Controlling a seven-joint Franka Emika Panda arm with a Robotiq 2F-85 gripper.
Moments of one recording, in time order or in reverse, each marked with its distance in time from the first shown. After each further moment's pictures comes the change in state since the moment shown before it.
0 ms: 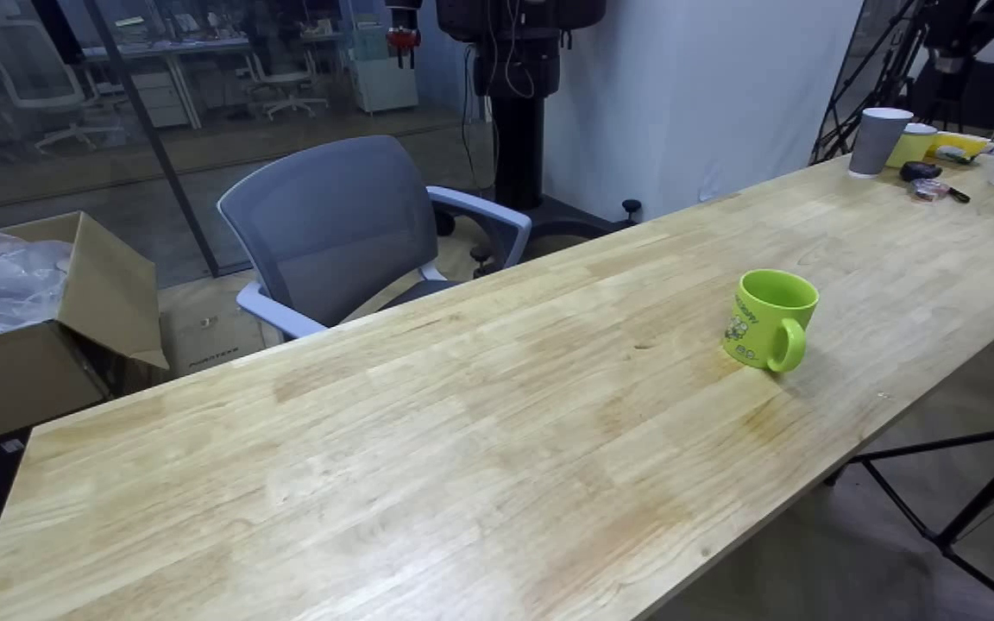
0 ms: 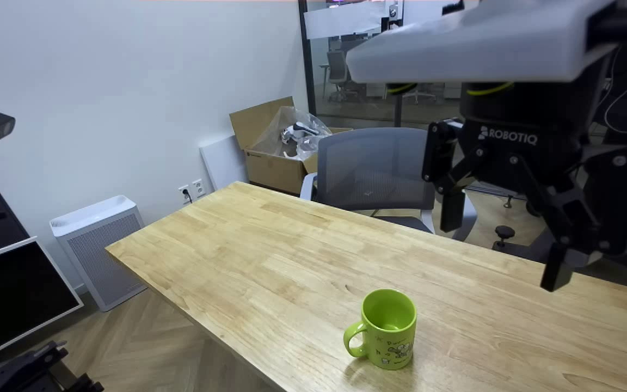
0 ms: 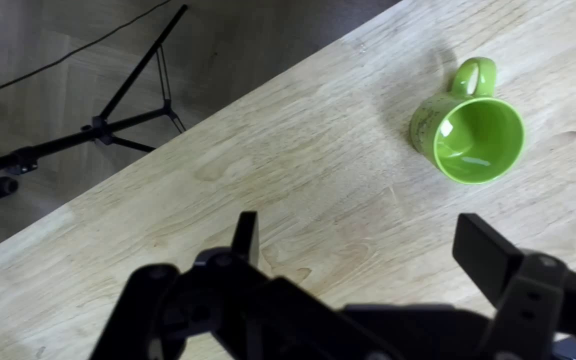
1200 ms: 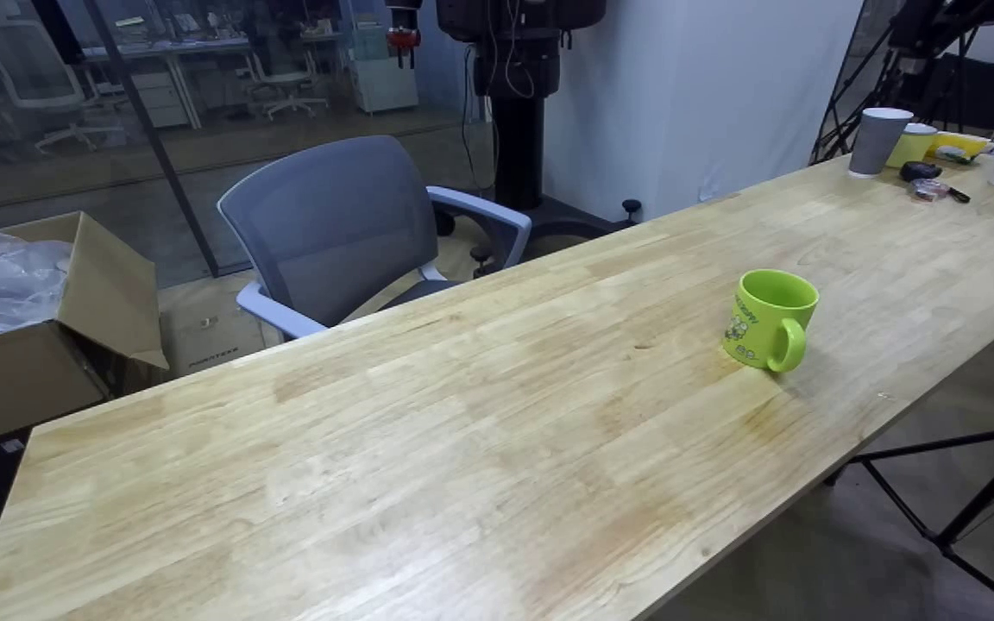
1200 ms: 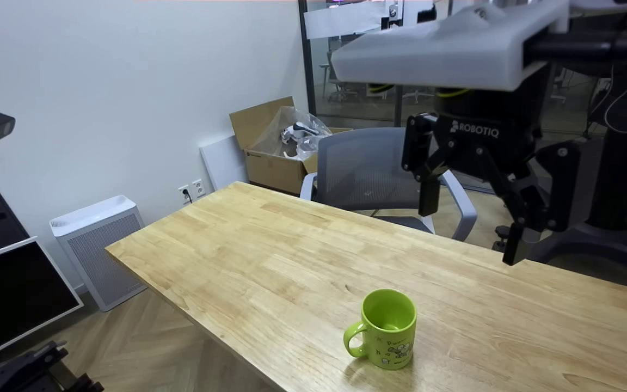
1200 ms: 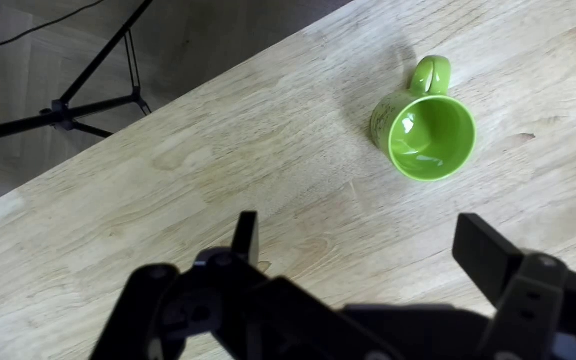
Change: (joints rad) arm 0.020 0.008 0.024 0.004 0.051 0.015 -0.037
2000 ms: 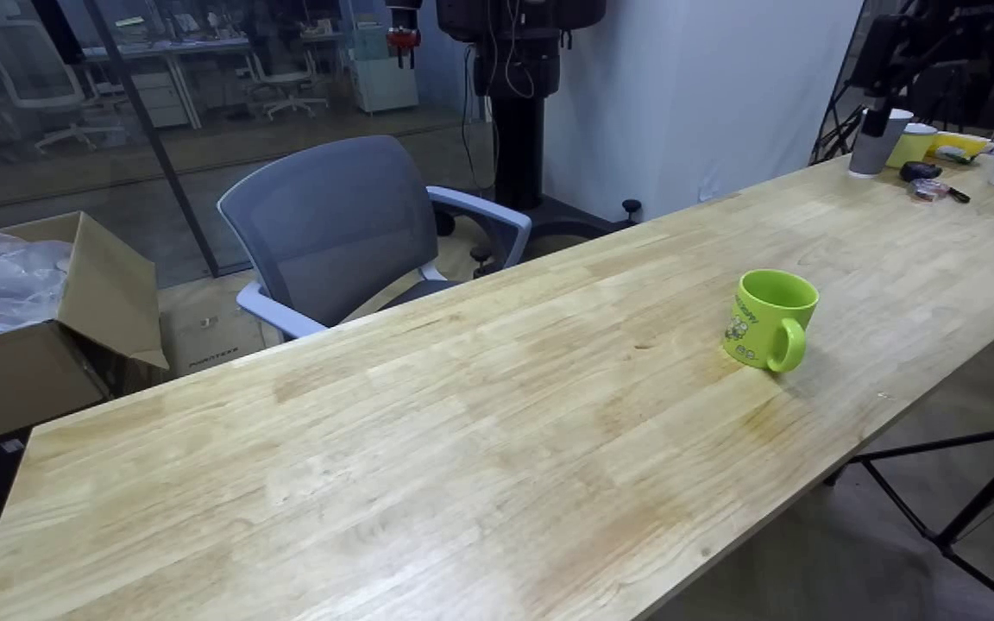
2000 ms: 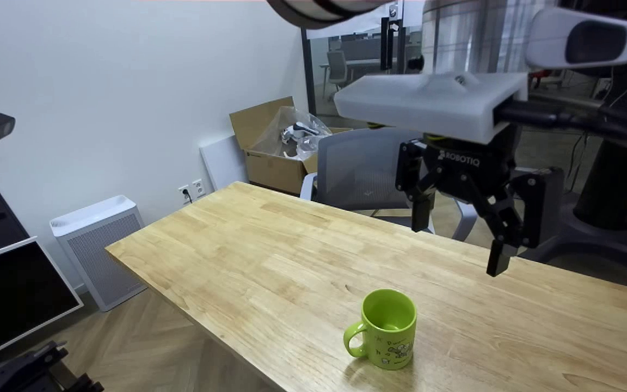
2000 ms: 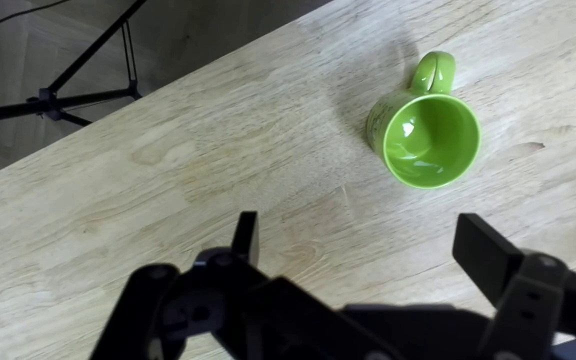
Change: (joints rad) arm 0.019 0.090 0.017 0.022 -0.004 0.053 0.000
